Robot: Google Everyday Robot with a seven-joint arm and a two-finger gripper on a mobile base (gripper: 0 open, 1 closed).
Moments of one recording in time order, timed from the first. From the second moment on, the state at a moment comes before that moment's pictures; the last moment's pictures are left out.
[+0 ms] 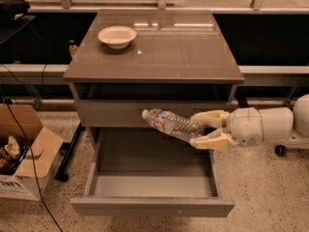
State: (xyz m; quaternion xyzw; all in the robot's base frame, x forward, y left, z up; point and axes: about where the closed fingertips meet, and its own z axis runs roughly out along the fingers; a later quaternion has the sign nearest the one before) arm 0.490 -0.131 0.789 -0.54 0.61 0.35 0.47
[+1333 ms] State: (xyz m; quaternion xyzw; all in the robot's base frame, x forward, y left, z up) arm 0.522 -0.162 0.613 -0.46 0.70 0.37 0.40
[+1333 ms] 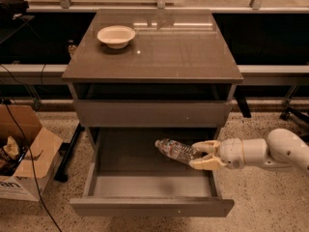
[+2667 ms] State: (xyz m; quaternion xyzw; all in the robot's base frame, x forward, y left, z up) arm 0.532 -0.133 0.519 -0.46 0.71 0.39 0.36
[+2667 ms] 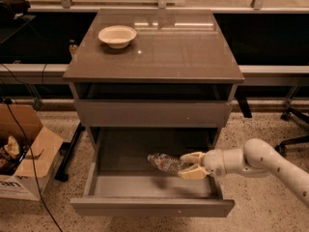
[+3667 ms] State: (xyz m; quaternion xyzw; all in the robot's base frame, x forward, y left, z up) arm 0.549 -0.108 0.420 -0.43 0.74 0.41 0.32
